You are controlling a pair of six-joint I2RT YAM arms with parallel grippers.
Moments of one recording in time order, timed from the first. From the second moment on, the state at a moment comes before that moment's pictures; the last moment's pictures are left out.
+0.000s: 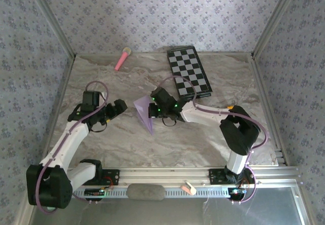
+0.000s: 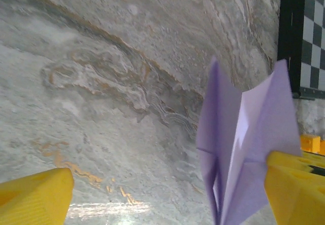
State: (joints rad) left arm -0.14 1.05 0.69 -0.53 0.36 -0.66; right arm 0.88 1.76 1.17 -0.22 -0.06 0.72
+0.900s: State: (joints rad) left arm -0.38 1.33 0.58 -0.21 0.43 -0.86; right arm 0.77 1.86 0.88 0.24 -0.32 0.86
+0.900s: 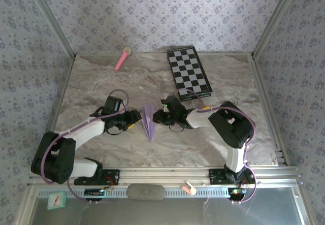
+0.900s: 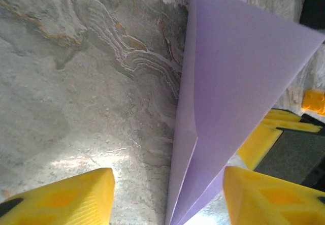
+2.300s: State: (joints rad) left arm -0.41 1.53 0.71 -0.19 0.41 -0.79; right arm 0.73 1.84 0.87 0.20 -0.32 0.87
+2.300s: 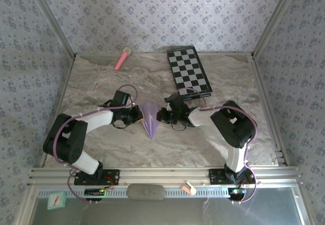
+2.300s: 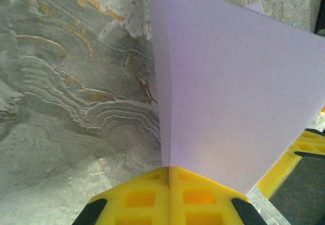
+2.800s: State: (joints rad) left arm -0.41 1.45 0.66 -0.23 0.35 -0.82; right arm 0.73 1.83 0.86 0.19 -0.31 0.88
